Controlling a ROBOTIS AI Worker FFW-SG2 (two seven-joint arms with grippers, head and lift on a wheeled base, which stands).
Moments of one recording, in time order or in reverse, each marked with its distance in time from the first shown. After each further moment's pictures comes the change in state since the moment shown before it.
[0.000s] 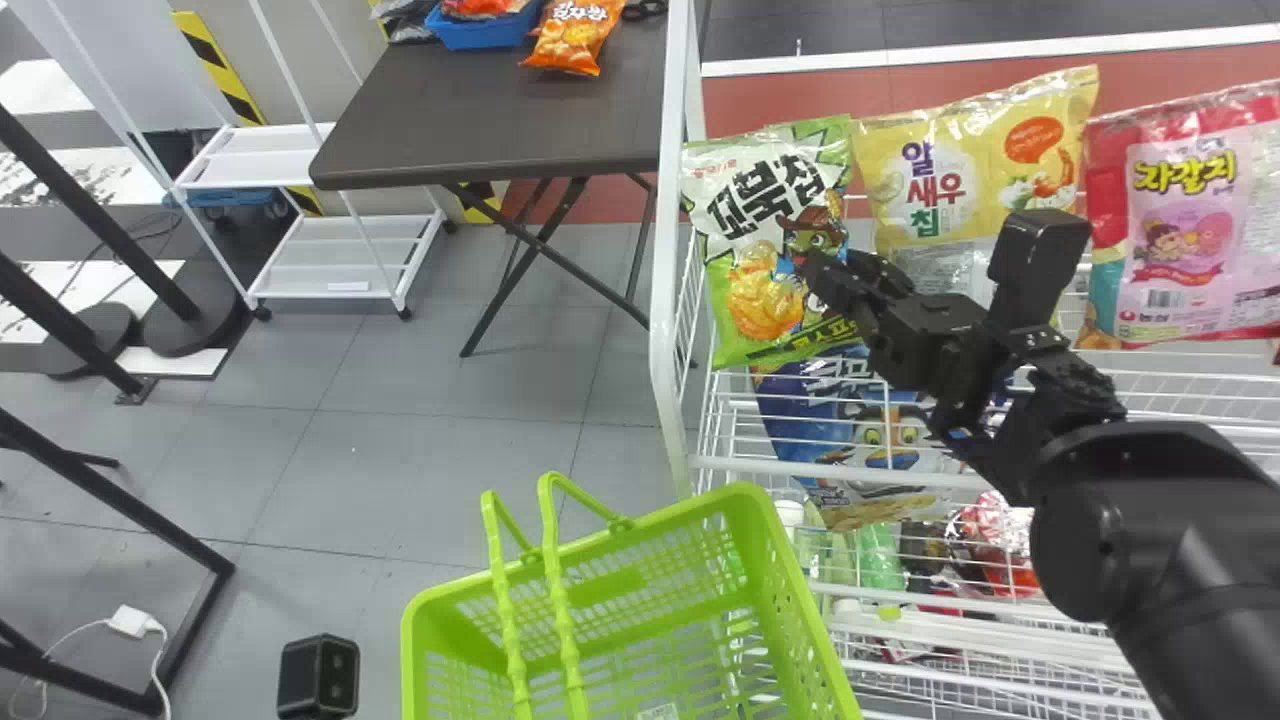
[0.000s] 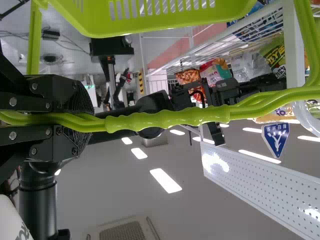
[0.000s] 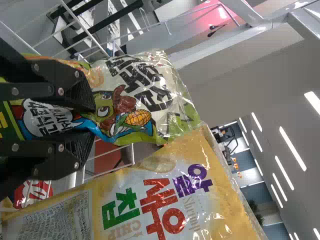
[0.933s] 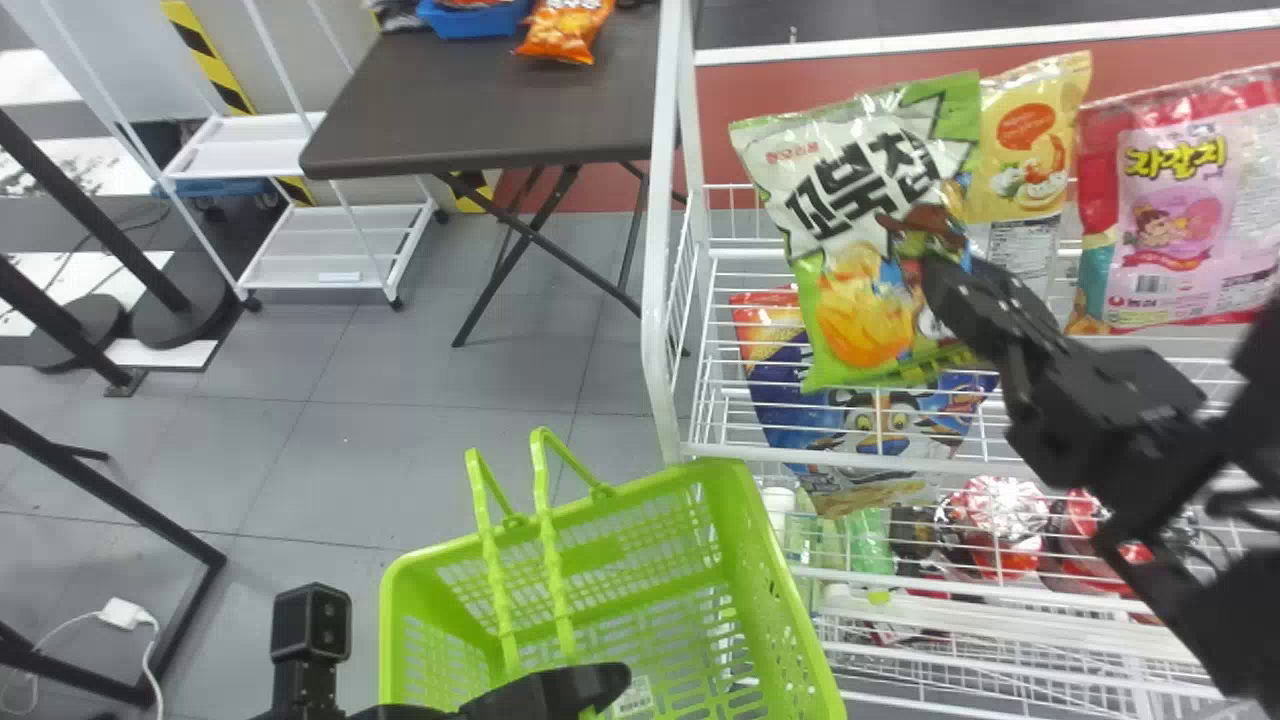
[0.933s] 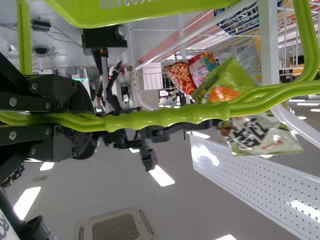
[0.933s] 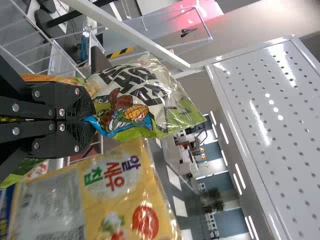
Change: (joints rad) left arm -0.087 -0.001 0.023 0.023 0.011 0.075 0.000; right arm 0.583 -0.037 -0.178 -0.836 0.053 0.228 0.010
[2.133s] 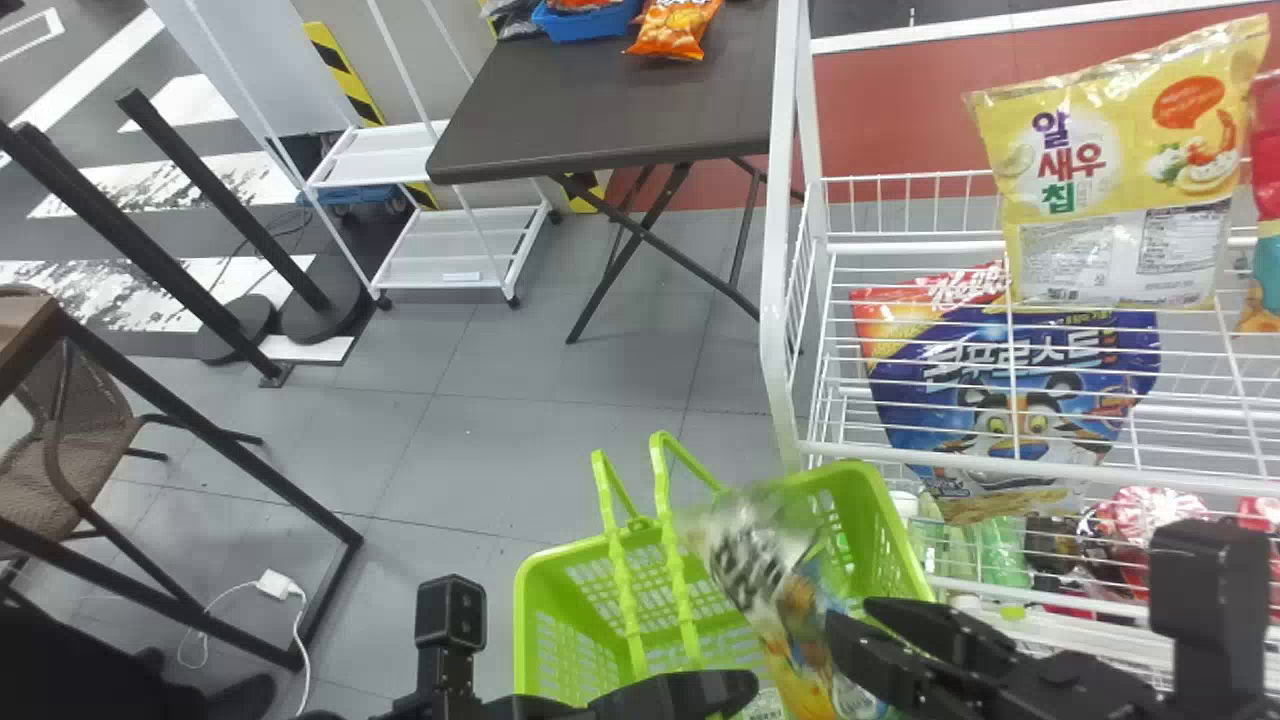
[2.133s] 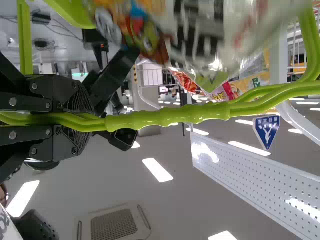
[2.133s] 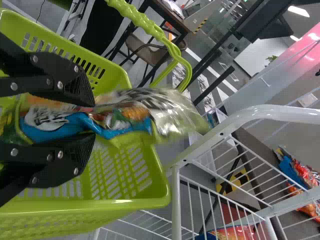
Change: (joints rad) left arm 0.017 -0.011 -0.001 -0.007 0.011 0.004 0.000; right arm 0.133 -0.045 0.181 -0.070 -0.060 0.476 0.103
